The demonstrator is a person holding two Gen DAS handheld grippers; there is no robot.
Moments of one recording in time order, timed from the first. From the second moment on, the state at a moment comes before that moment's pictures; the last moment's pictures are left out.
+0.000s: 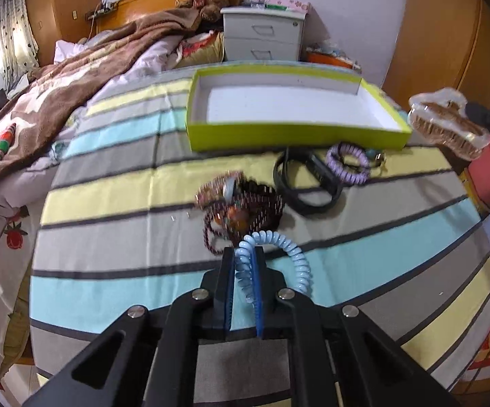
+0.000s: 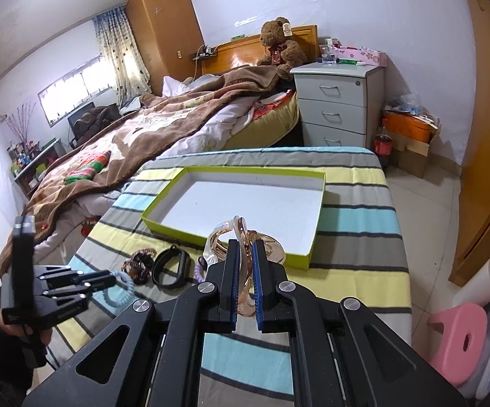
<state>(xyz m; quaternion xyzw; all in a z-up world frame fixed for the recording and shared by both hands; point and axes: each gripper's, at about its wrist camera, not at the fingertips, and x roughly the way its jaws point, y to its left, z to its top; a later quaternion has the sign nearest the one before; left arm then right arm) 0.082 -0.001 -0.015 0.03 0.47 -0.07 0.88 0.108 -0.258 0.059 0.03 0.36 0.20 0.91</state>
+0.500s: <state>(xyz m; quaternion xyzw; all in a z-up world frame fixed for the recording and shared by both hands) 0.125 0.007 0.044 0.02 0.41 -0.08 0.91 0.150 -0.260 0.076 0.04 0.35 0.18 0.92</state>
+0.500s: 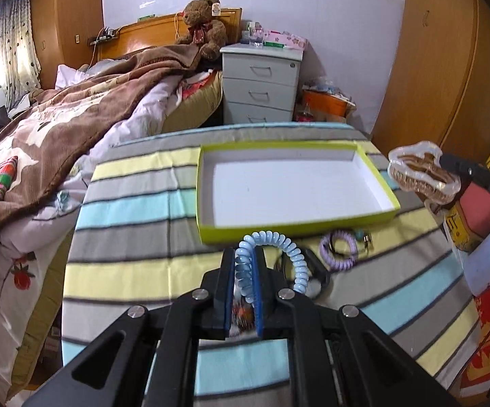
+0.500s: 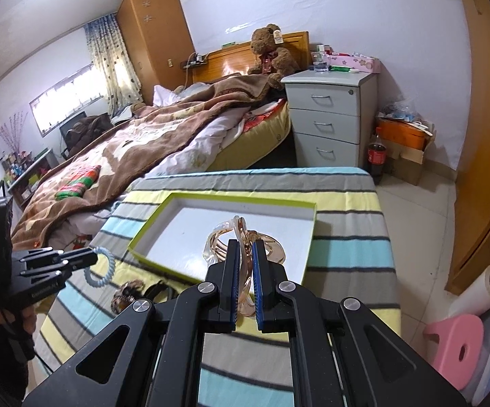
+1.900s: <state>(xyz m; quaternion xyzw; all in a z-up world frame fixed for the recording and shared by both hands) 0.297 0.006 -0.023 -0.06 0.48 -0.07 0.87 0.267 -0.253 -0.001 0.07 0.41 0.09 0.91</state>
